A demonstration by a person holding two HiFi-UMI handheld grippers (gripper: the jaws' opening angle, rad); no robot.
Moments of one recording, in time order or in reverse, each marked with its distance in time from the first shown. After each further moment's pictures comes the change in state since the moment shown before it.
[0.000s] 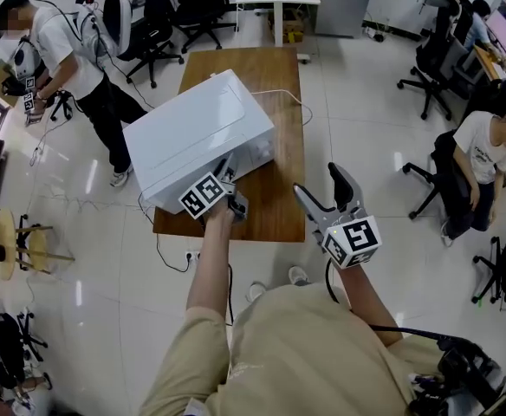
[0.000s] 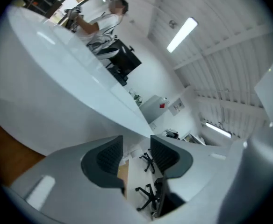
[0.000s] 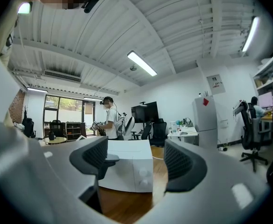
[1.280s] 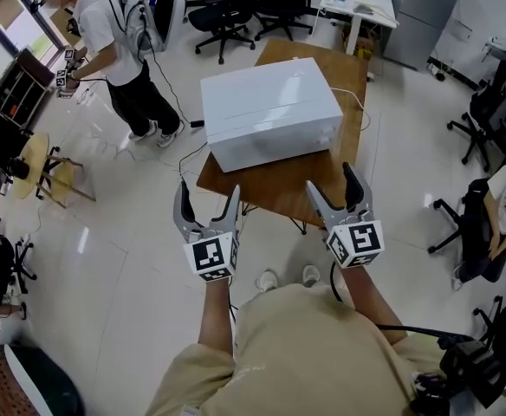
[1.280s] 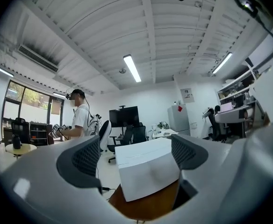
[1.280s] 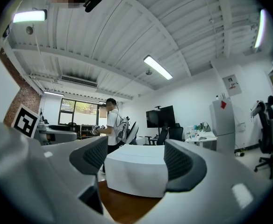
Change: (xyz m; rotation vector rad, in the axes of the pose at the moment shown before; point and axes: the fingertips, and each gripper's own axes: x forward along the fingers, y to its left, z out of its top) left arm -0.359 -0.089 0.073 0.954 -0.561 0.372; right arm -0.009 0.152 -0.024 -0.034 -0.066 0.154
